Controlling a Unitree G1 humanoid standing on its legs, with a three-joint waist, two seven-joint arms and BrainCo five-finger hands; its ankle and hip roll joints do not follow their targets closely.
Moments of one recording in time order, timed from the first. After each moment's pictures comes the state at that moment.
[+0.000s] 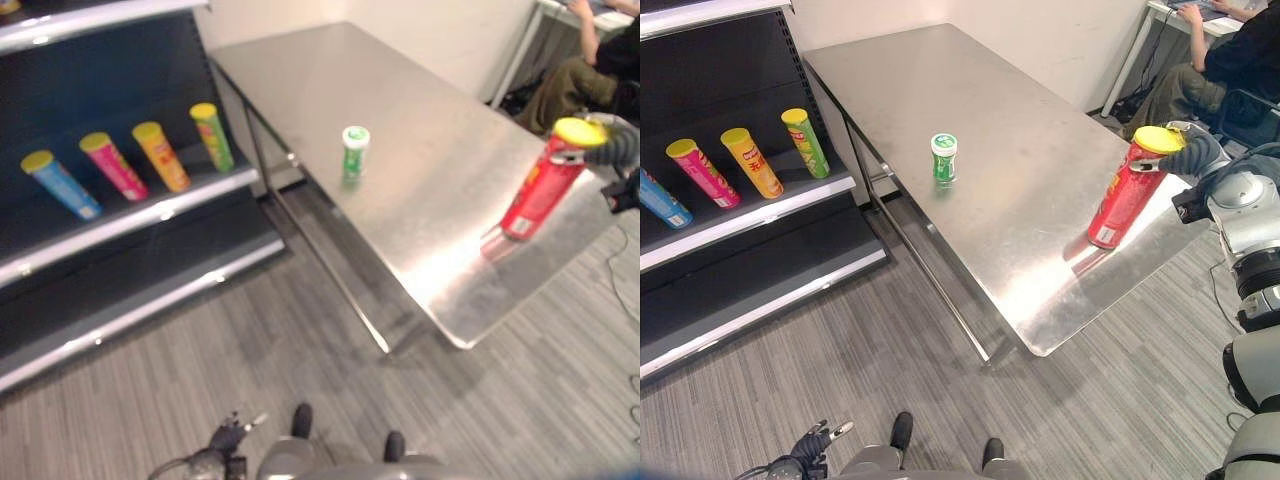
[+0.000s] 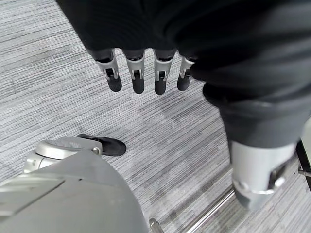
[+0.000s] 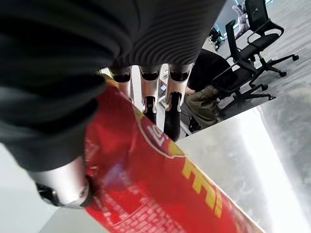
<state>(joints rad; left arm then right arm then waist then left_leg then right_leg) 0.08 0.26 -0.13 1.10 -0.30 -0.12 0.01 -1.01 -1.06 0.58 0.88 0.36 -0.01 0.15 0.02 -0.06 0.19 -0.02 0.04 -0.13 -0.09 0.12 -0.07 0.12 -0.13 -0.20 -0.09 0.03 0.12</state>
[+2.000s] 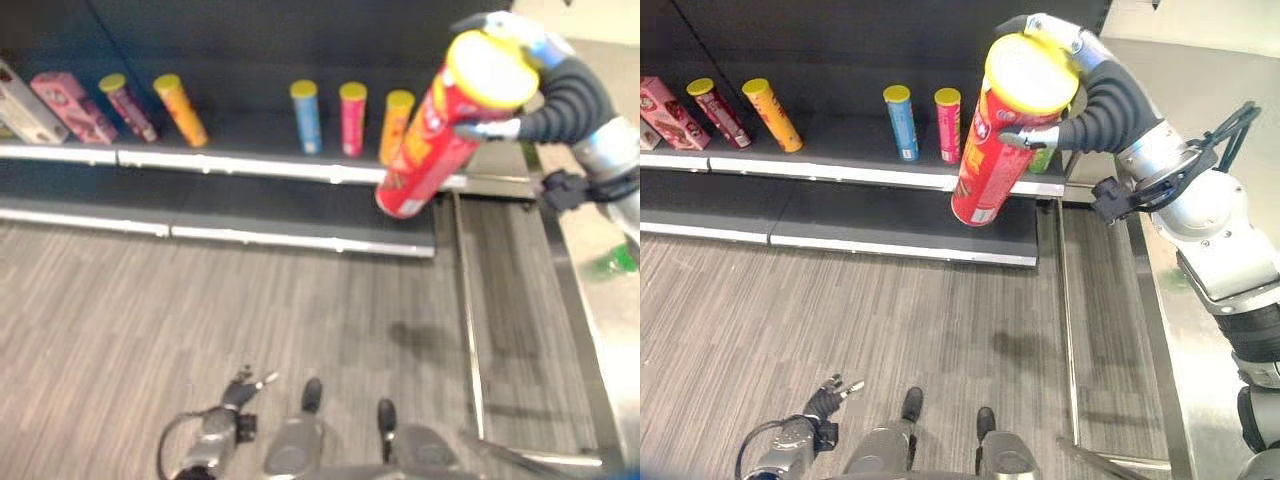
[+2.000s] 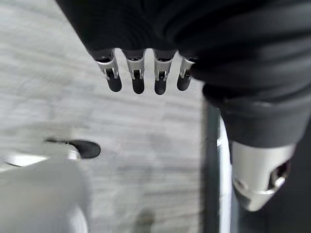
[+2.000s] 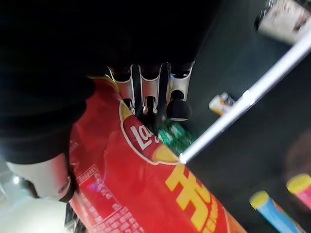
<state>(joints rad) -0.01 0.26 -0.17 1.00 -0.29 -0.12 0.00 -0.70 -1.11 0.29 -0.22 0.31 -0.20 0.06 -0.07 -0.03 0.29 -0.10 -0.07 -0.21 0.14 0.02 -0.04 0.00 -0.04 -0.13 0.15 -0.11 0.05</state>
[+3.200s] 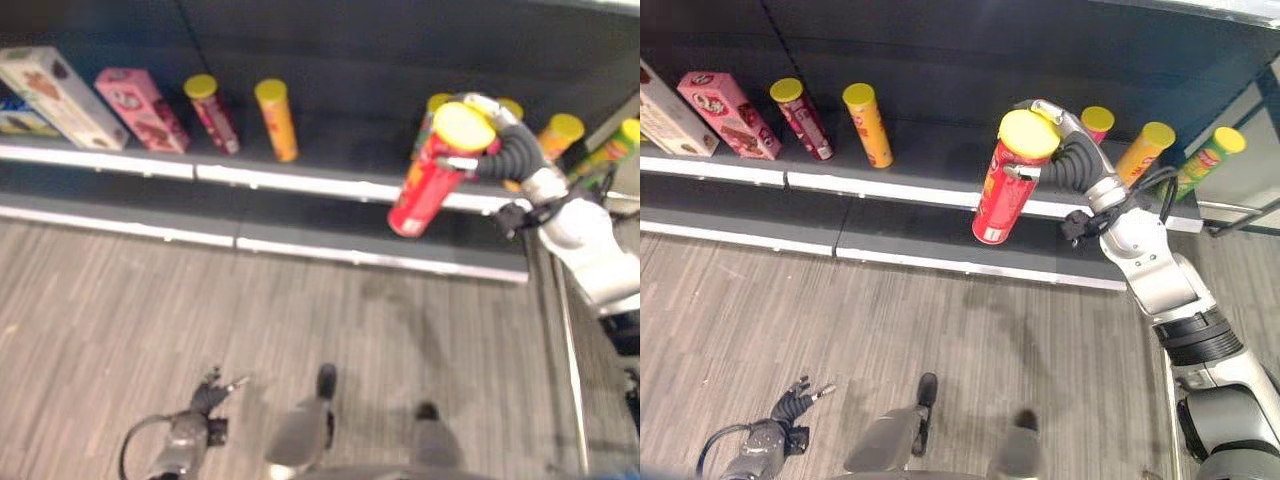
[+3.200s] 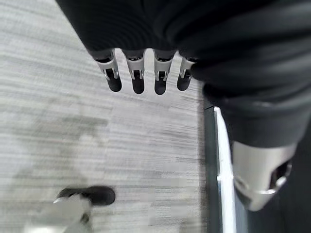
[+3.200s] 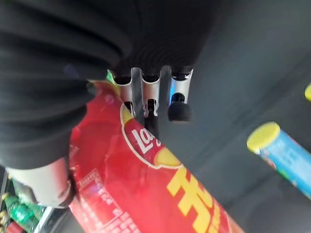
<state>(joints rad) 0.03 0.32 -0.08 1.00 -0.26 -0.11 0.03 -0.64 -0.84 0.28 0.00 0.08 -0.11 -0.04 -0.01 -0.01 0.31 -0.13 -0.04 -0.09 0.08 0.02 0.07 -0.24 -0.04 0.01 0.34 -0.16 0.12</state>
